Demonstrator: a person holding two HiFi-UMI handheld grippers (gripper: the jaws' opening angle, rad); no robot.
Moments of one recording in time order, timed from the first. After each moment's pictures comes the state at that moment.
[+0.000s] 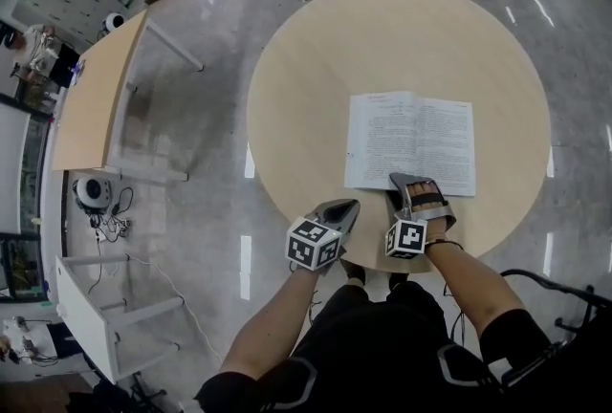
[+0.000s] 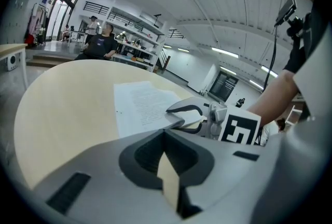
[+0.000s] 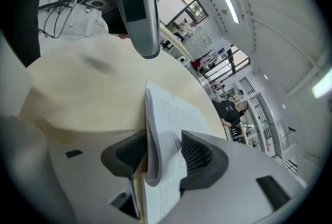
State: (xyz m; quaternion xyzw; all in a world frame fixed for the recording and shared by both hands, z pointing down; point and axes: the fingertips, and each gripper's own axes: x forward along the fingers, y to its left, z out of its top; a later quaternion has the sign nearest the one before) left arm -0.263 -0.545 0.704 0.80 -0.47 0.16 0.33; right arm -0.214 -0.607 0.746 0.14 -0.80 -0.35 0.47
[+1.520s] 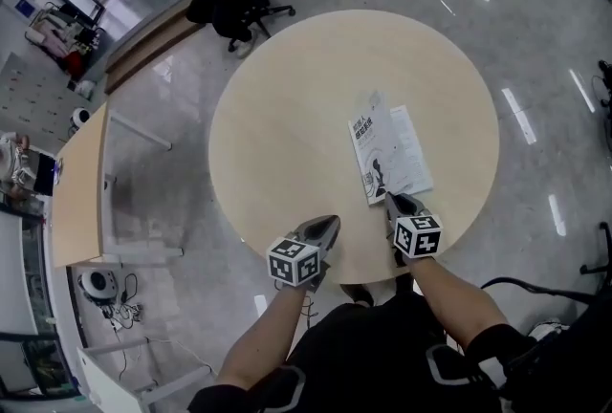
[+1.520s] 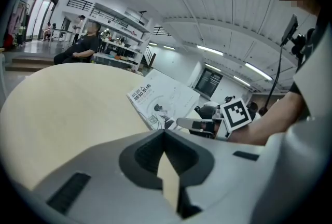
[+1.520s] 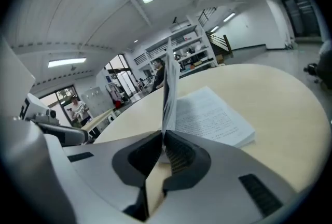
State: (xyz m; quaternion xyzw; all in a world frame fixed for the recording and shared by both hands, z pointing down) left arm -0.215 -0.570 0.664 0.85 -0.40 0.17 0.31; right arm -0.089 -0.636 0.707 0.47 -0.82 0.32 0.10
